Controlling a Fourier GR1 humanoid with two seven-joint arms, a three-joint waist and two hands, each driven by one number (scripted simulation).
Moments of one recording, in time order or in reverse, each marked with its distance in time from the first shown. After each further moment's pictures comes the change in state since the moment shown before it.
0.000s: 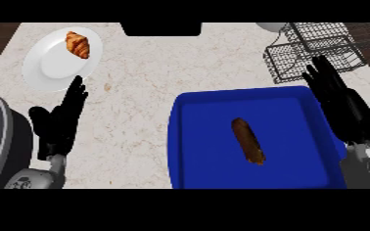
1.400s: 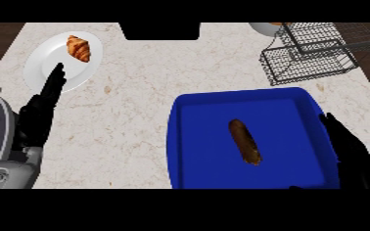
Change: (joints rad) left arm -0.046 0.134 0.029 0.028 -0.122 -0.057 -0.075; right arm 0.403 -0.162 0.365 -0.590 1.277 -0.233 0.604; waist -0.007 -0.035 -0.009
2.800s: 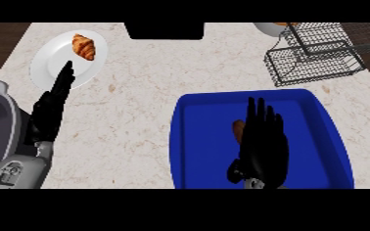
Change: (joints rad) left arm -0.039 -0.062 0.011 0.049 -0.042 -0.018 -0.010; right arm -0.400 0.514 0.193 0.305 0.360 0.504 0.450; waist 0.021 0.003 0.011
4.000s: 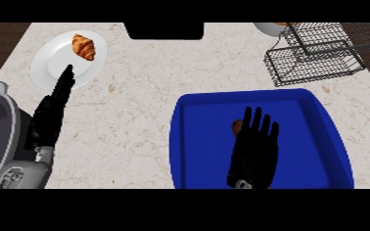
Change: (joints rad) left arm 0.037 -0.037 0.028 -0.035 -0.051 -0.022 0.006; right arm 0.042 0.008 0.044 0.129 0.119 -0.003 0.009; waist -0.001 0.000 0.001
